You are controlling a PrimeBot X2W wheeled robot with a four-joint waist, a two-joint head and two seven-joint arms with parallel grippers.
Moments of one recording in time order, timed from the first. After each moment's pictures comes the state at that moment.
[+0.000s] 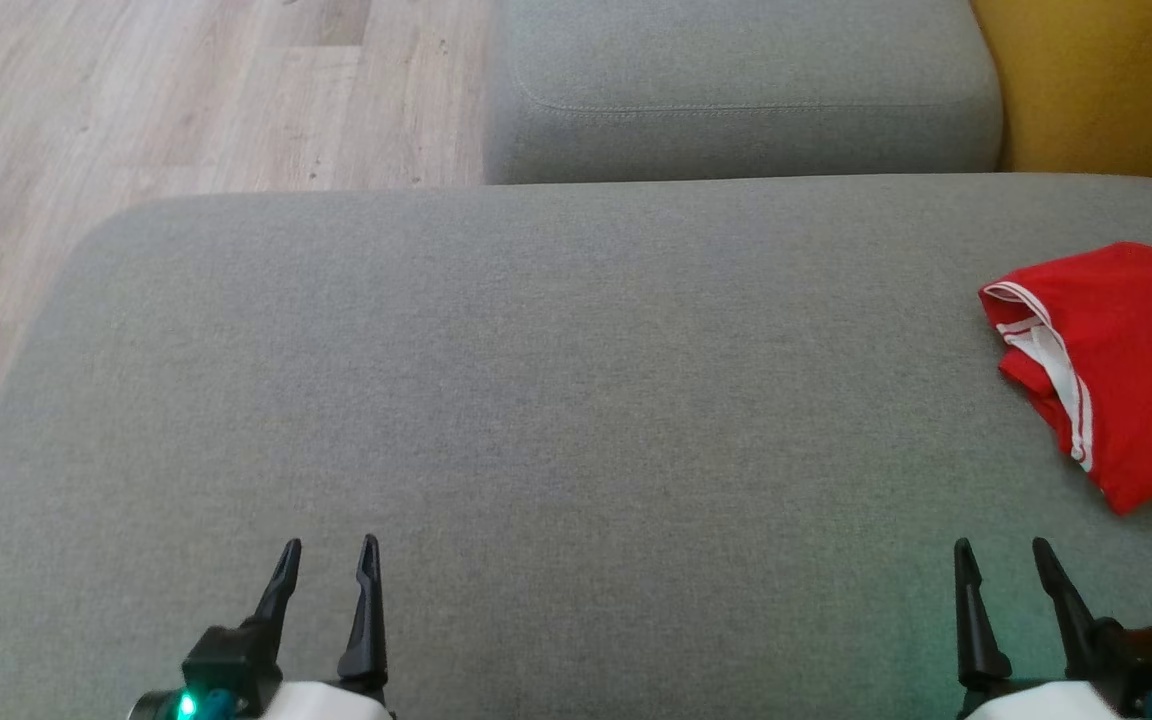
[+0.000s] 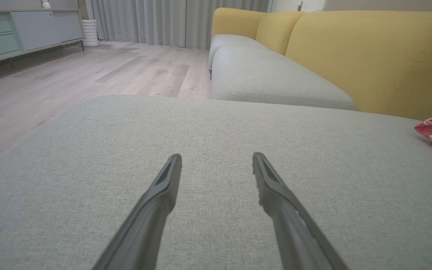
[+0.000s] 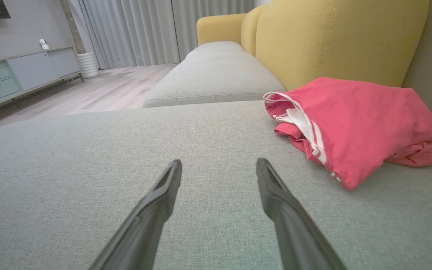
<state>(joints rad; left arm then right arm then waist) 0.18 0.06 -0.22 0.14 -0.17 0.08 -0.25 0.17 -0.04 -0.07 0.25 0.08 0.12 -0.23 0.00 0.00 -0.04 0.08</state>
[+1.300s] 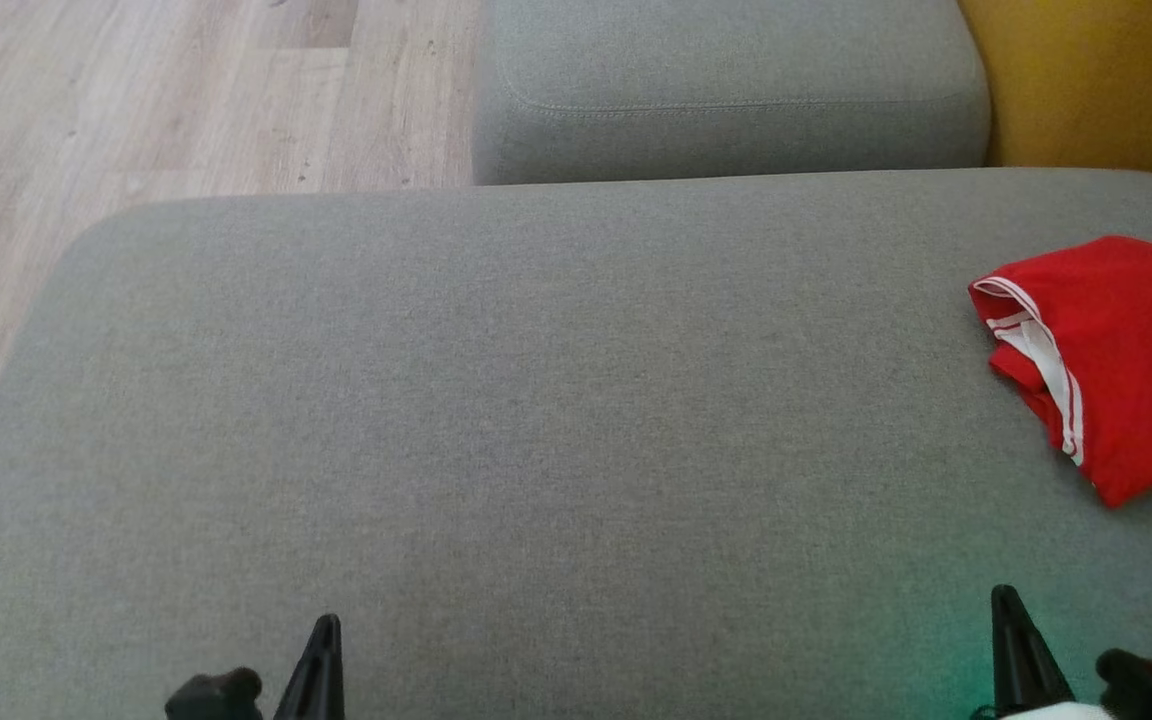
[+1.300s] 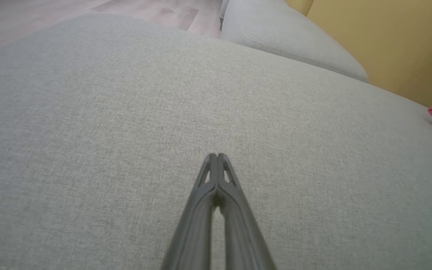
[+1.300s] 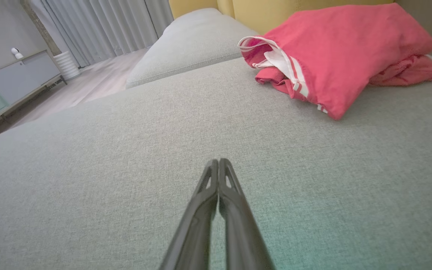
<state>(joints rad) 0.21 0.06 -0.21 0.26 -0.35 0.06 -0.21 0.18 -0.04 -0.07 0.35 0.25 0.12 -0.20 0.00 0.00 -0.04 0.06</state>
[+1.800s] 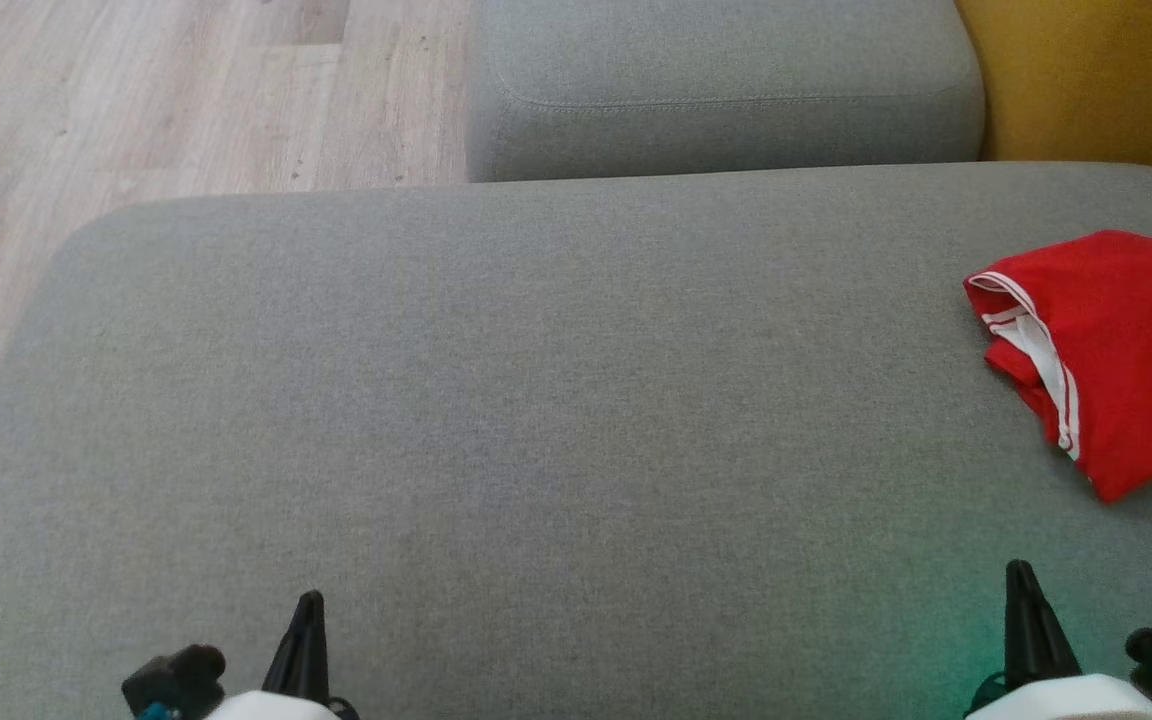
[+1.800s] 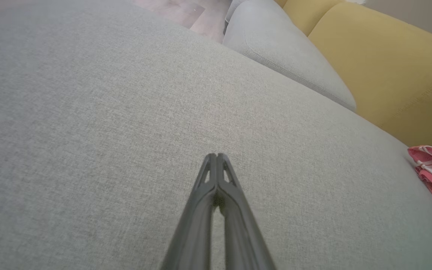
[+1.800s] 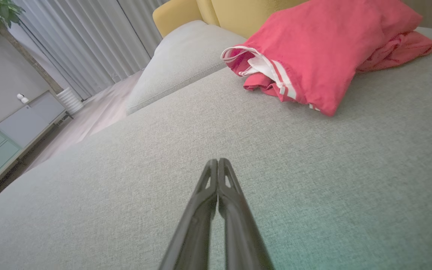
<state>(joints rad) 0.17 0.06 -0.18 0.27 -0.51 0.03 -0.18 0.15 -0.04 -0.08 0.34 0.42 0.12 -0.17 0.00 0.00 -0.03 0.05</state>
